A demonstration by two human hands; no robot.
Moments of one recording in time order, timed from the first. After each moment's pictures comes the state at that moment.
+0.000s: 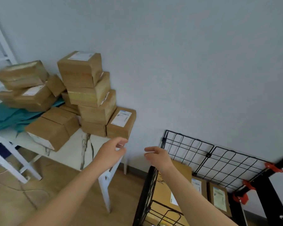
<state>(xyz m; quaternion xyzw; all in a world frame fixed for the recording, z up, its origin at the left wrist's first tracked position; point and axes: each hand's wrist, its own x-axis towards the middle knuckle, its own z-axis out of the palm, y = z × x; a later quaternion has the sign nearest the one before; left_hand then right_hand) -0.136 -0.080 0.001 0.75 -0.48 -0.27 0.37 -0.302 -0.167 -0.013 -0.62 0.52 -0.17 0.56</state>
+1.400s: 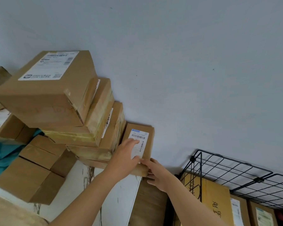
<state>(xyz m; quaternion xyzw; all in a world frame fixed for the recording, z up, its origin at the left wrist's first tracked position) 0.004 -0.269 -0.046 0.77 -0.52 -0.29 0.24 -0.125 -0.335 -0.117 -0.36 0.53 -0.04 0.77</state>
